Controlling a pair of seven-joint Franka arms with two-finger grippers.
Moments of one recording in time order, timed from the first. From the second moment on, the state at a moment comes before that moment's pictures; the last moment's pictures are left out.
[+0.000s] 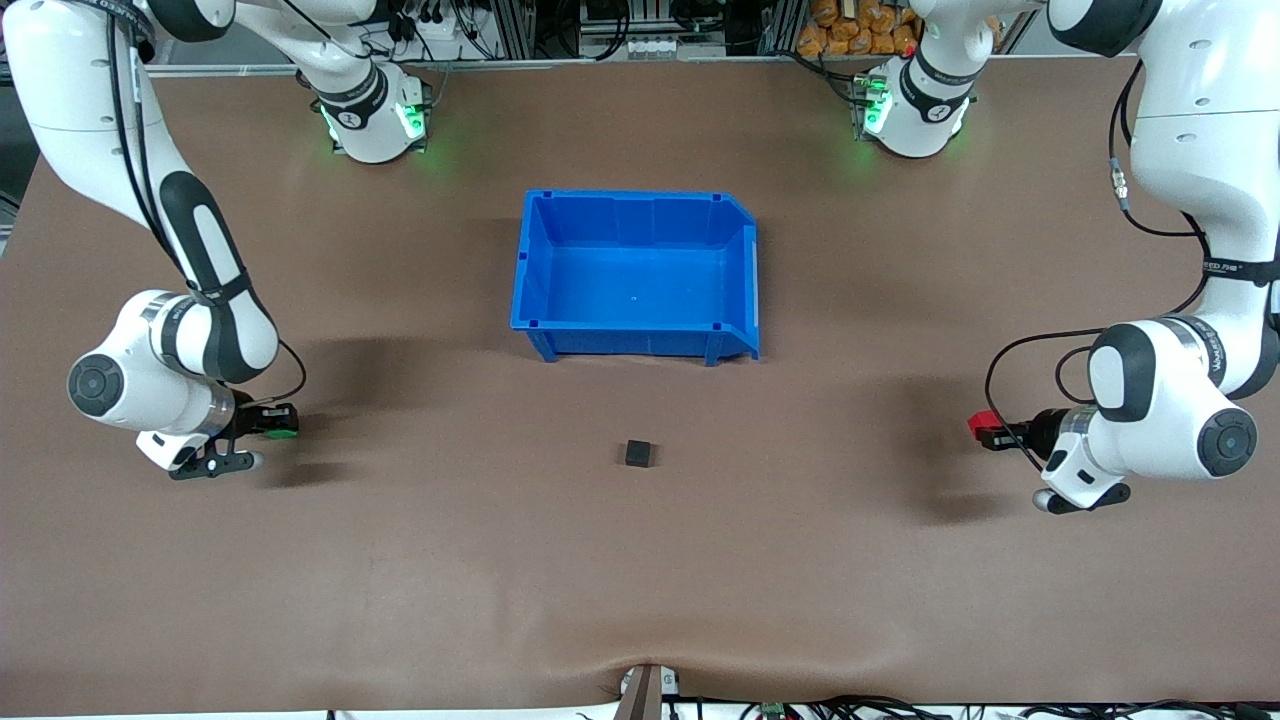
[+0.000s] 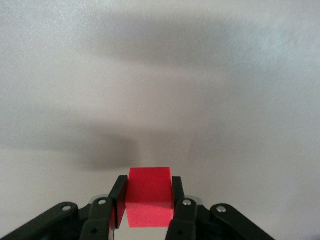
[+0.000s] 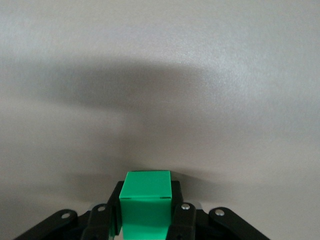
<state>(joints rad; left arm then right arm) 0.13 0.69 -0.09 -1.54 -0.09 1.98 -0.10 -0.05 0.60 -0.11 -1.87 0.11 2.37 -0.48</state>
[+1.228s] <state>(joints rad) -0.05 0.71 -0.19 -1.41 -0.31 1.94 -0.82 0.11 0.53 -0.09 -1.54 0.11 2.08 -1.35</state>
